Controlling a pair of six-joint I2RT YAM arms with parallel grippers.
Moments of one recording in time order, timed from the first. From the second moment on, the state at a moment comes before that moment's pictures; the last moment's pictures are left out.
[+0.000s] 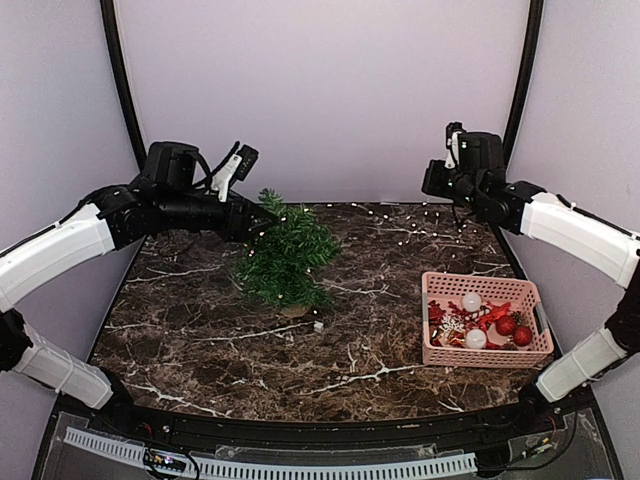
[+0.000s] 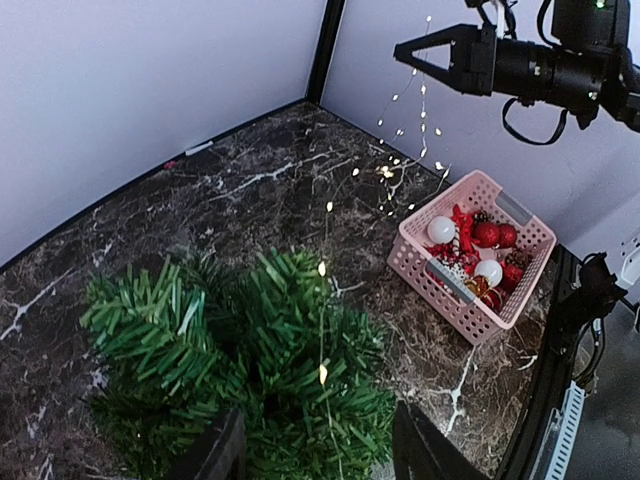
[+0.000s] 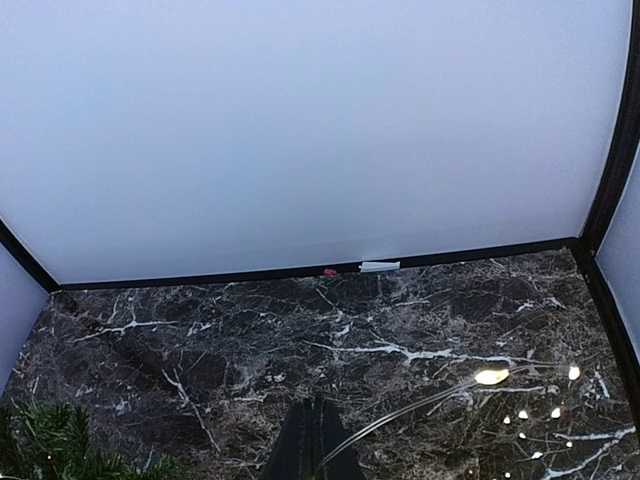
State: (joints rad) left arm -0.66 1.31 1.25 -0.37 0.30 -0.08; right arm 0.52 1.43 1.25 -0.14 0.31 0.34
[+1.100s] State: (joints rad) left arm -0.66 1.38 1.29 -0.46 0.40 -0.05; right arm 0.52 1.37 1.24 -0.14 0.31 0.34
